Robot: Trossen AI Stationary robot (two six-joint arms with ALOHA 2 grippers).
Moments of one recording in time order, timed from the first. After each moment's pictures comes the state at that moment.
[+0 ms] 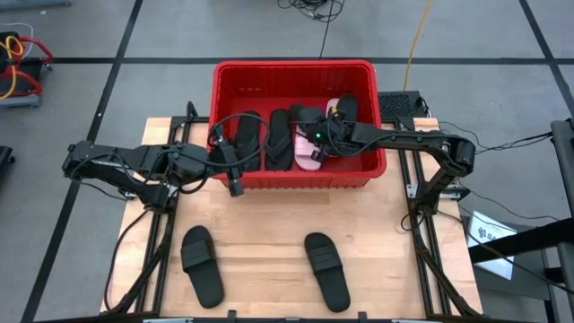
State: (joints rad) left arm -0.15 1.14 1.24 -0.44 -0.58 0.19; right arm -0.35 1.66 1.25 -0.51 0.52 -0.26
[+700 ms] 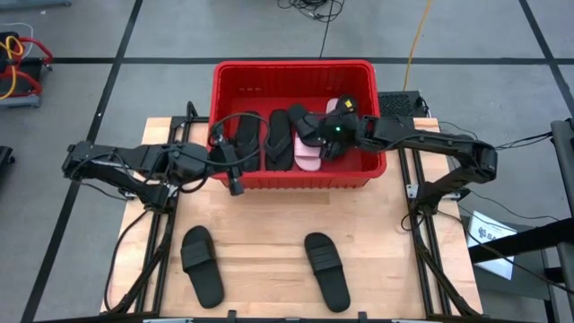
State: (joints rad) left arm -0.14 1.14 1.24 -0.44 -0.57 0.22; right arm -0.34 1.46 1.25 -0.57 0.39 -0.25
